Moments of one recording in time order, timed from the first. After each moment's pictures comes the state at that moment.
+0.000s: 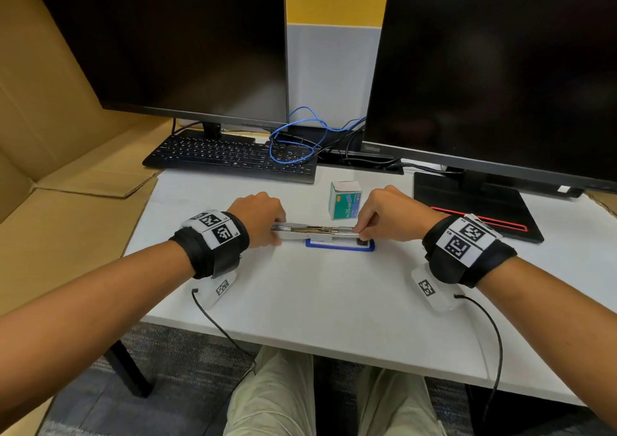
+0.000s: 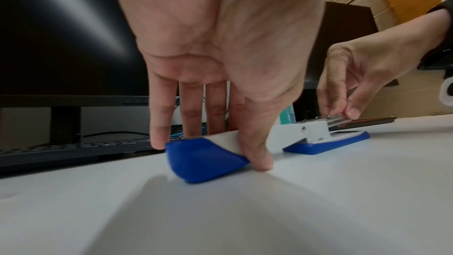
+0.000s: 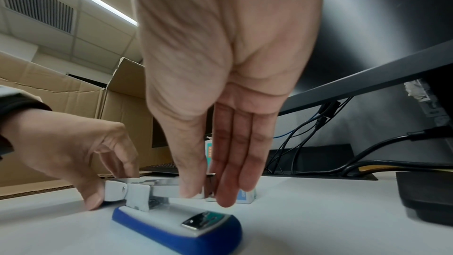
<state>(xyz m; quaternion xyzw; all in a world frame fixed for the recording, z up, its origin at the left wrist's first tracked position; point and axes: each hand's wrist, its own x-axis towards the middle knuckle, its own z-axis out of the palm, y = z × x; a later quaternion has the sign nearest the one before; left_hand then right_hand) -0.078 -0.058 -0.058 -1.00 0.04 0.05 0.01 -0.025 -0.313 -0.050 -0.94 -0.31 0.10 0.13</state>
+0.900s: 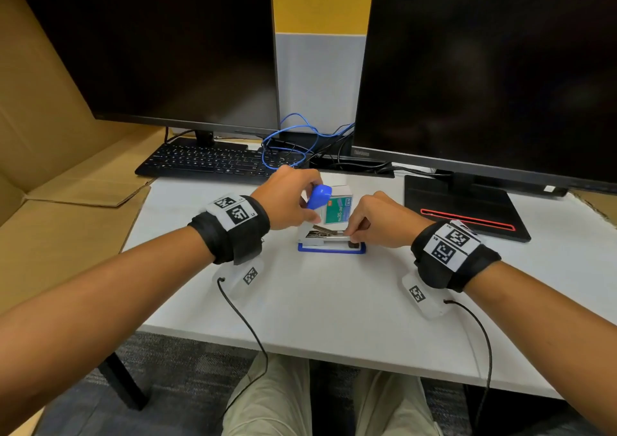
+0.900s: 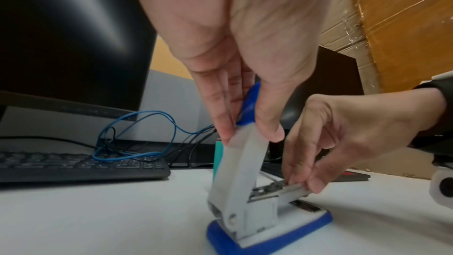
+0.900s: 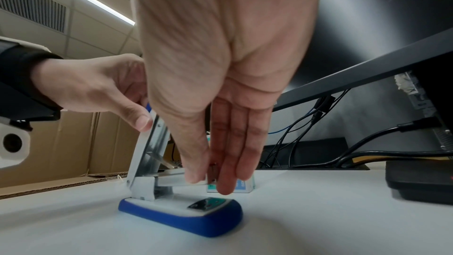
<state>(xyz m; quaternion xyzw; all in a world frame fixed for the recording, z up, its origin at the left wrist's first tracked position) -0.064 -0.105 -0.022 -0.97 0.13 -0.04 -0.21 -0.029 -0.316 -0.055 -0.93 -0.33 0.06 0.13</state>
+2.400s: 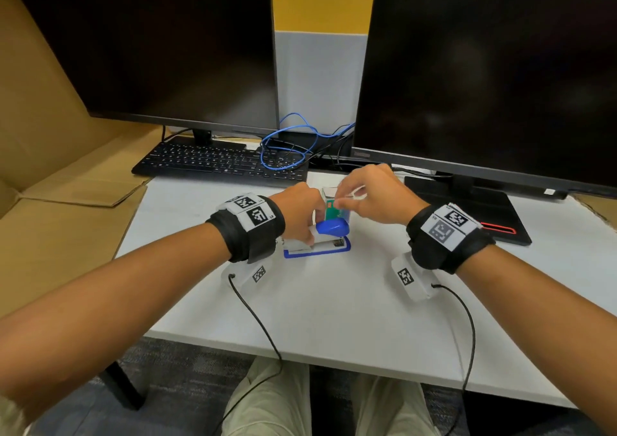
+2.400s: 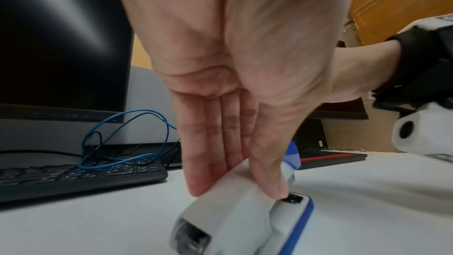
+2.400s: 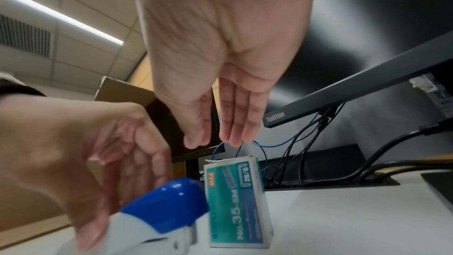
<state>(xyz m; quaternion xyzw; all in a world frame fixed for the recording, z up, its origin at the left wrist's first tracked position) -0.049 -0.116 -0.030 -0.98 0.16 0.08 -0.05 -0.008 -0.300 -0.031 -0.92 -0.31 -0.03 0.23</state>
